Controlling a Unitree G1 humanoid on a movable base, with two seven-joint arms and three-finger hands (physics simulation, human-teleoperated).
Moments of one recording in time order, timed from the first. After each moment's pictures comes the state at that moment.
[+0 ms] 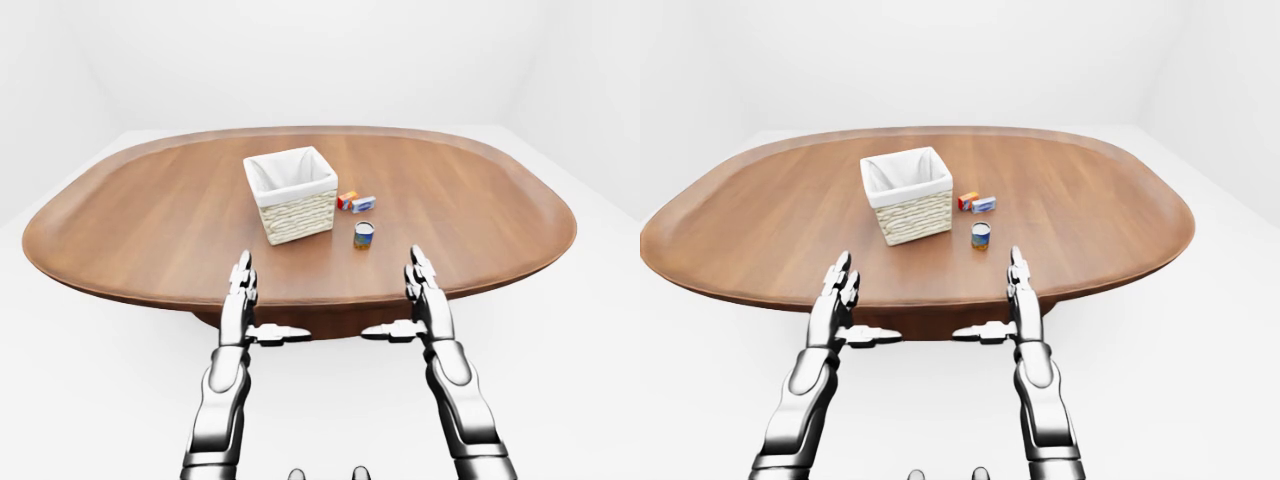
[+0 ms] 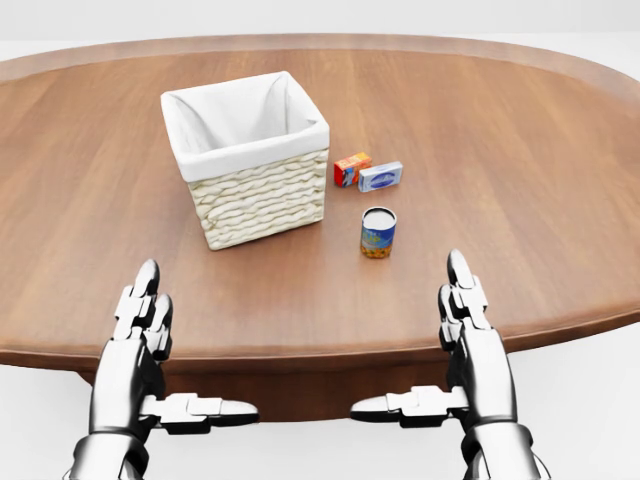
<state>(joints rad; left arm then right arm) 0.00 0.01 0.01 0.01 -0.01 0.01 -0.02 0.01 -0.01 -0.01 -0.01 -0.01 0.01 0.01</state>
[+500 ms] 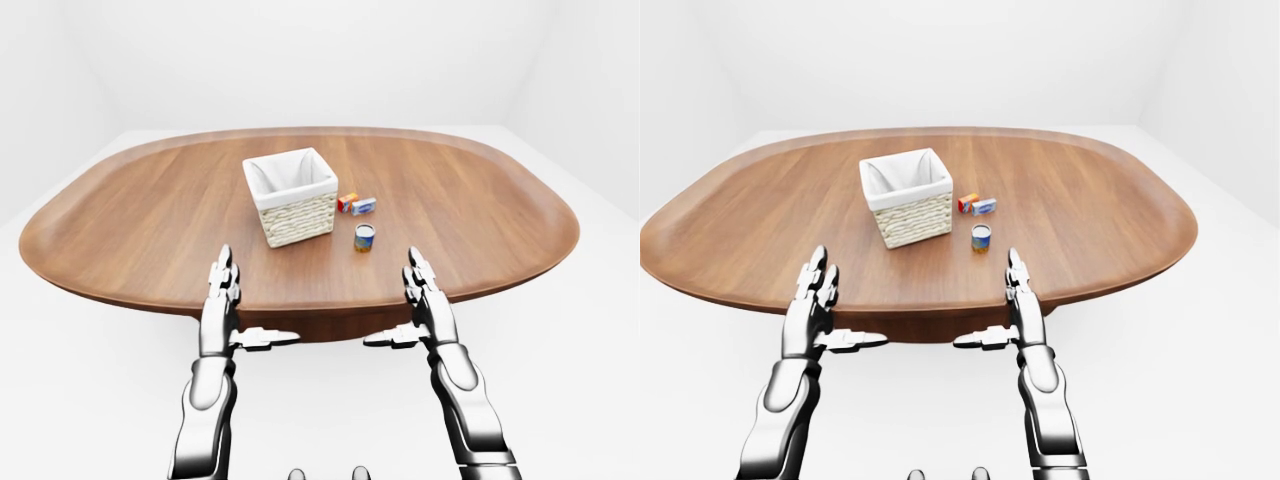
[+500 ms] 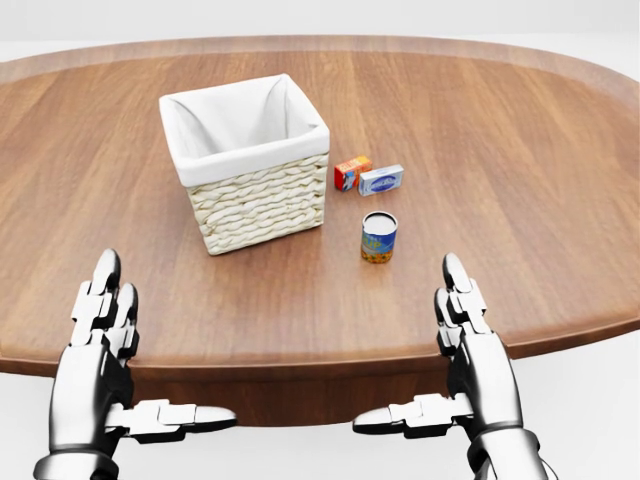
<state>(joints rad) 0.08 0.01 0.04 -0.16 0.00 0.01 -0.02 0.04 -0.01 -0.01 -0.07 -0.01 0.04 0.08</state>
